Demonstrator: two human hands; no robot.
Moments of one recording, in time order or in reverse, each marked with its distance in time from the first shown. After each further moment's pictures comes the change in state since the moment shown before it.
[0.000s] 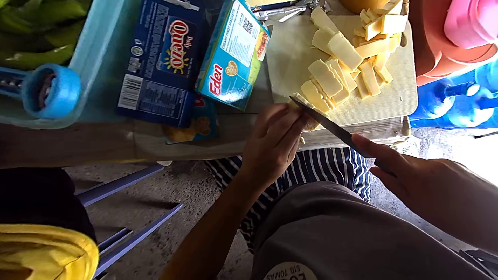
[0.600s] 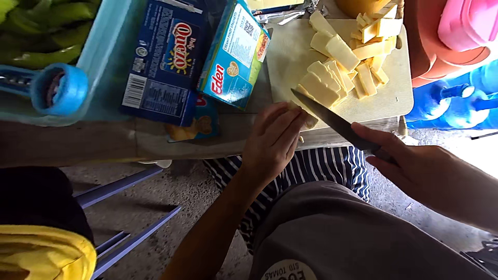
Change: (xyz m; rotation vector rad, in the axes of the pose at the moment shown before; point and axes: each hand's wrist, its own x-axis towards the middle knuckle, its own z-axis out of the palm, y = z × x) left_hand -0.001 -0.001 0.001 -0.009 0.019 0.002; right_hand 0.008 0.015 0.001 0.183 0.016 0.009
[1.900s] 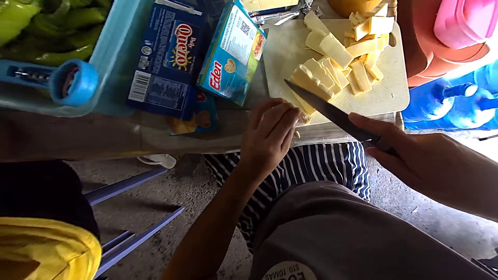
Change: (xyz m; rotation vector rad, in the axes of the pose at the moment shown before) left_hand 0.001 0.001 0.001 -0.006 0.044 -0.014; right_hand 0.001 0.000 -0.011 -0.044 0.011 -0.046
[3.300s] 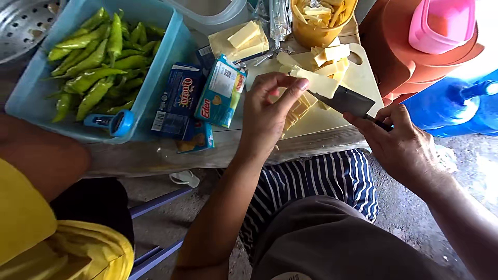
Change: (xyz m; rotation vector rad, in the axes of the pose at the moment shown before) left_hand 0.103 0.046 0.014 -0.521 -0.113 -0.684; right_hand -0.013 0.063 0.055 -0.163 0.610 0.105
